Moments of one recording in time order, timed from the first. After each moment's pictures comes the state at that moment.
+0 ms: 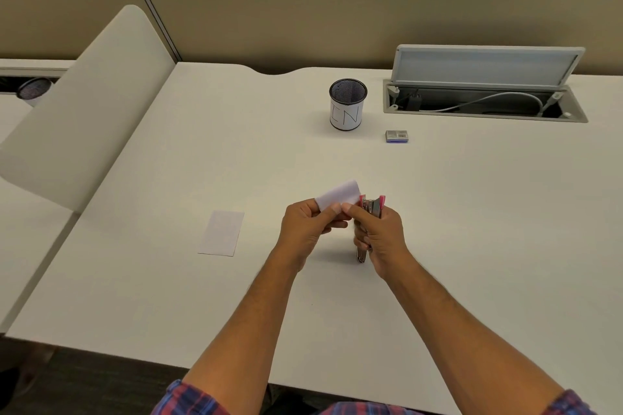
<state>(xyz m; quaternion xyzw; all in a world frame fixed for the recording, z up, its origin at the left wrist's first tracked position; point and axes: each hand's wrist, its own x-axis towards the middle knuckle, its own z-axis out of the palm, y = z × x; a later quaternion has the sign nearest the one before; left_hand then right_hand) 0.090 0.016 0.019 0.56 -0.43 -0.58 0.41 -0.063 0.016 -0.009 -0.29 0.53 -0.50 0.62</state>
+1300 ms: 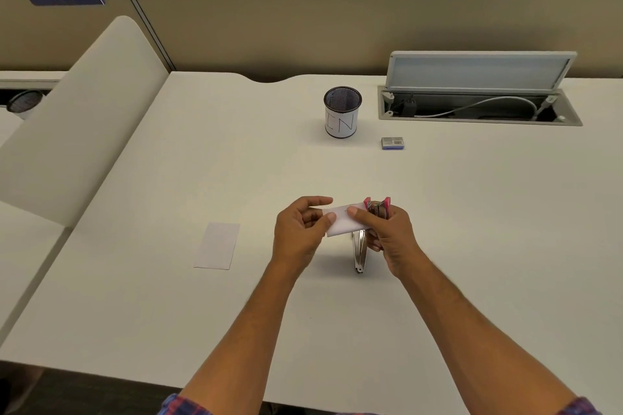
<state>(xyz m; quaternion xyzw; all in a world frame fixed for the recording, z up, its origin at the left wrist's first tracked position) 0.089 0.007 0.019 0.56 -0.45 -0.51 0.47 -0.089 -0.002 -0.006 -0.34 0.54 -0.48 0.60</state>
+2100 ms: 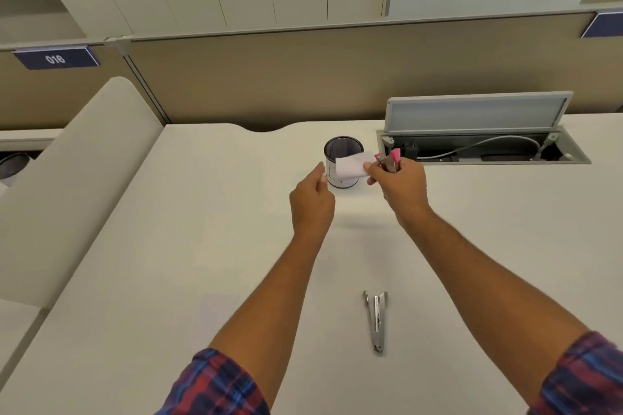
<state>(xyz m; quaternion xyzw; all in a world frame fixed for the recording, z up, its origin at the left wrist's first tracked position) 0.059 -0.162 0.040 0.65 -0.52 -0.31 0.45 -0.102 -0.175 0.046 -0.43 0.65 -0.51 0.35</state>
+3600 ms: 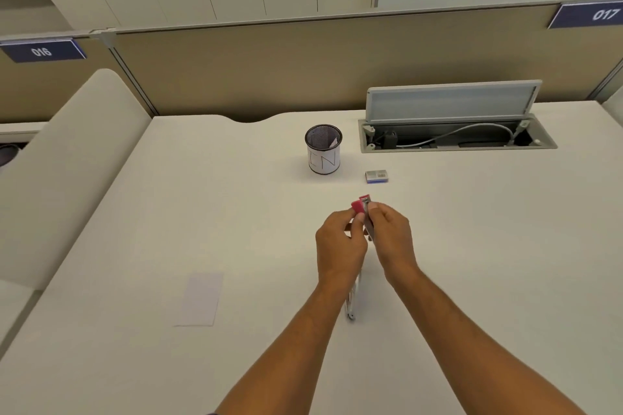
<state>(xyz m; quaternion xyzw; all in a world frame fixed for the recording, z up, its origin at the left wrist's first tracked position) -0.009 -0.049 0.016 0.62 -0.55 -0.35 0.44 -0.099 -0.053 0.017 -0.40 0.65 -0.50 0.41</state>
